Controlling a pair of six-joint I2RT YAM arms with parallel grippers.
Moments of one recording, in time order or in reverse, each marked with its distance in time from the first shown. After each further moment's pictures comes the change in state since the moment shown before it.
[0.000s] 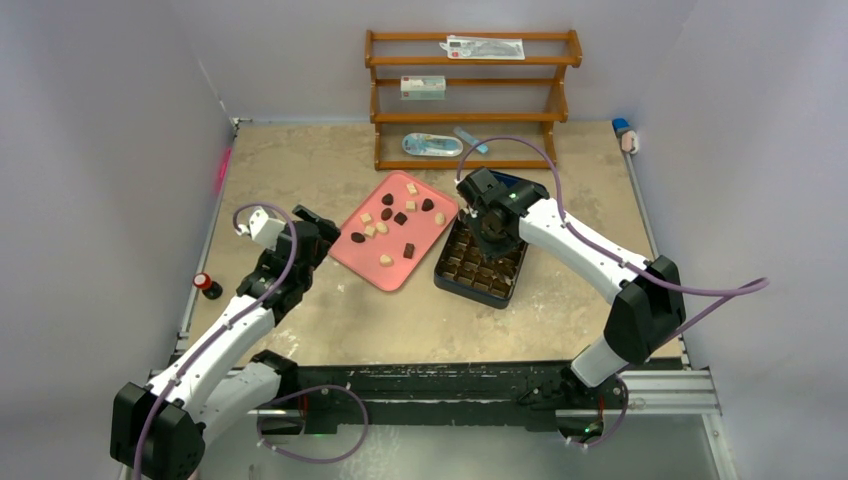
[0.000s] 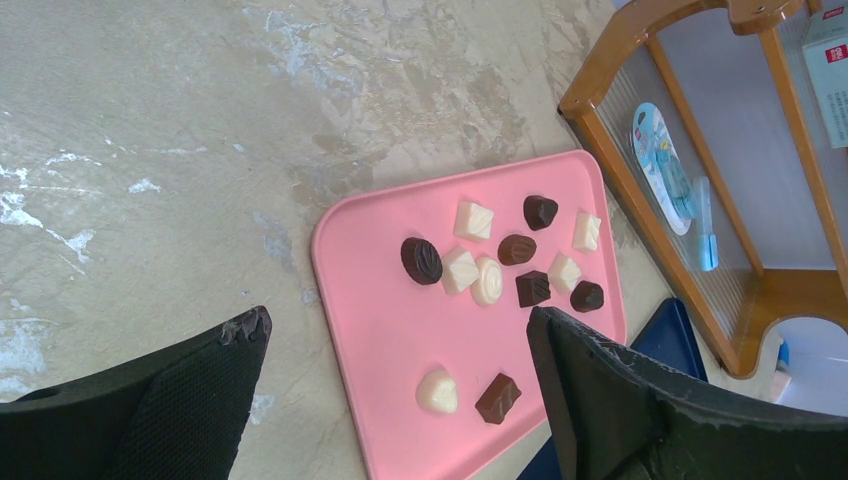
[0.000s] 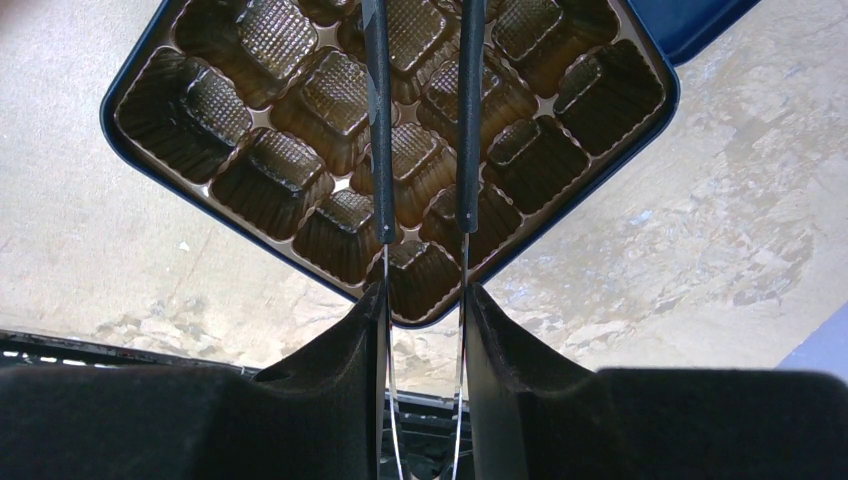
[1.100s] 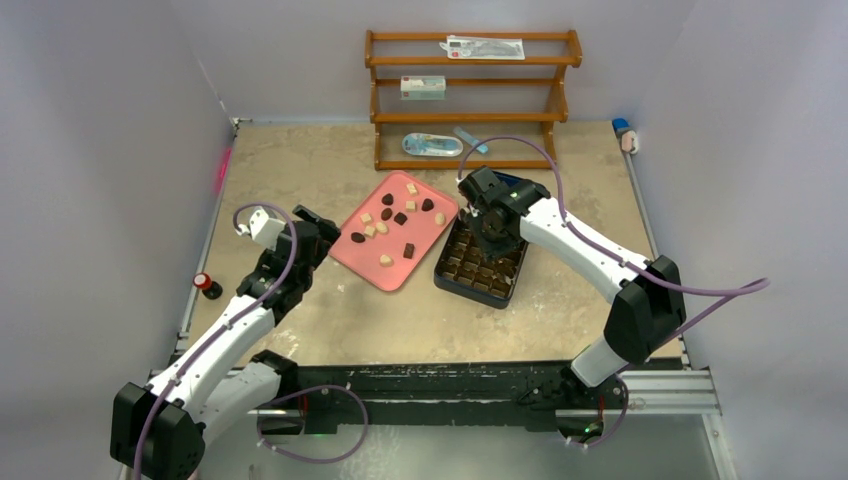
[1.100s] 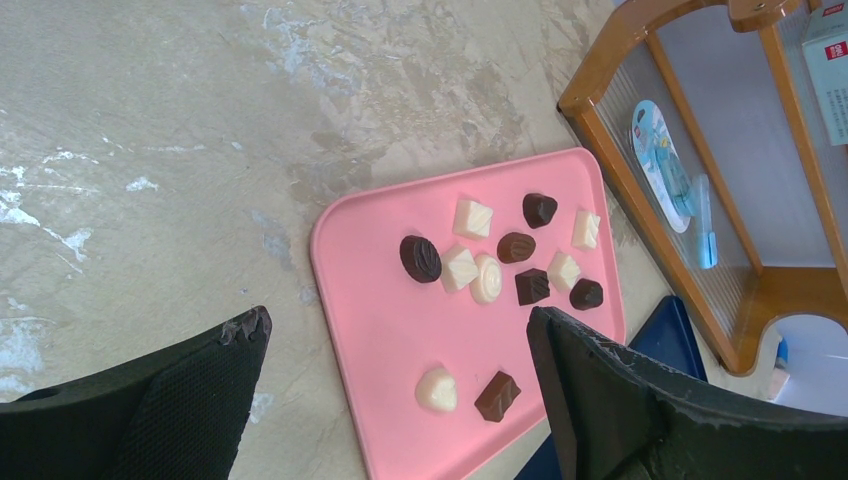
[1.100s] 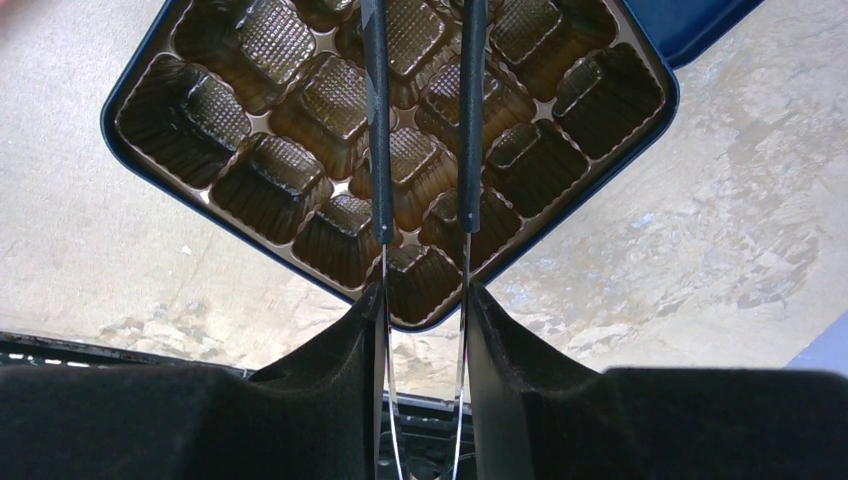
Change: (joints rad) left arm 0.000 0.000 0.000 0.000 0.005 0.000; right arm -0.012 0.000 -0.002 0.008 -0.008 0.000
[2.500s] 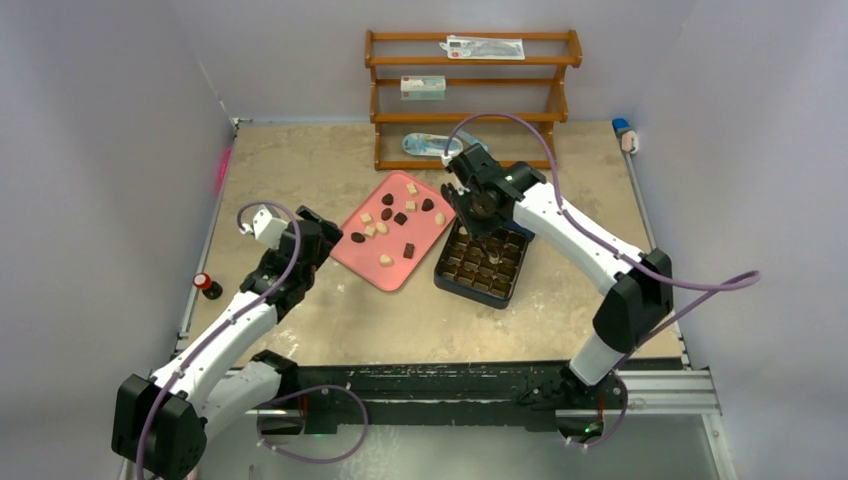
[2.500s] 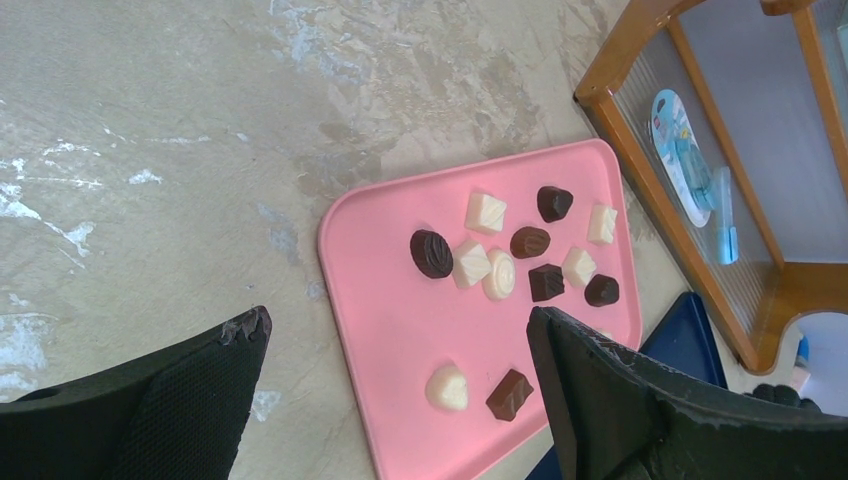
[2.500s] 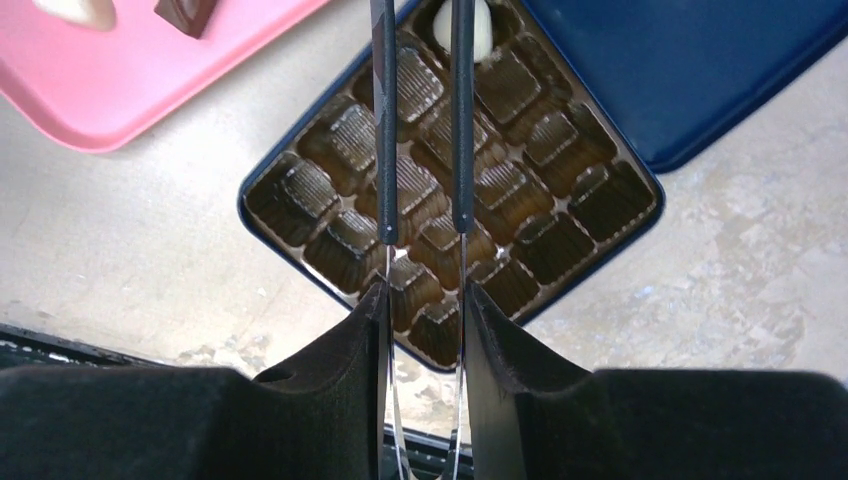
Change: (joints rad) left arm 0.000 0.027 0.000 0.002 0.008 0.000; right arm 0.012 0.048 0.174 0.010 -0.040 -0.027
